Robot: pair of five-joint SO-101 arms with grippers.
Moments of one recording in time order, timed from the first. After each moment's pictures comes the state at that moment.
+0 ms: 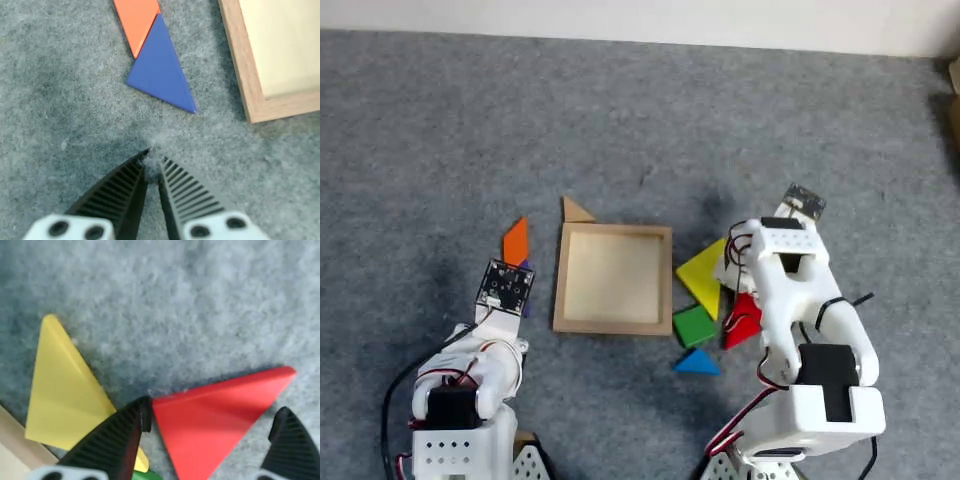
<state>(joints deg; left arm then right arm) -8.3 -104.1 96.0 76.1 -11.5 -5.8 1.8 35.1 56.7 -29.2</state>
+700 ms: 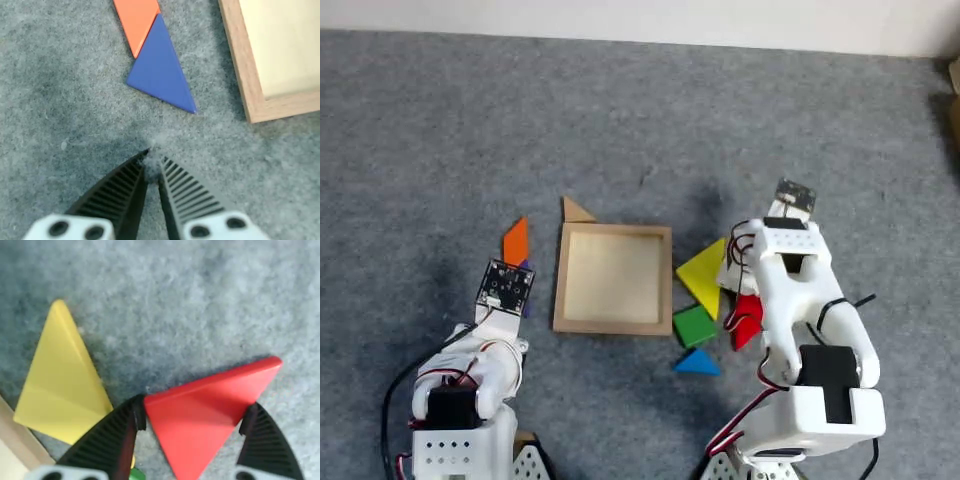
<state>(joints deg) -8.3 -104.1 96.0 76.1 -11.5 -5.3 1.8 35.1 56.7 -19.2</state>
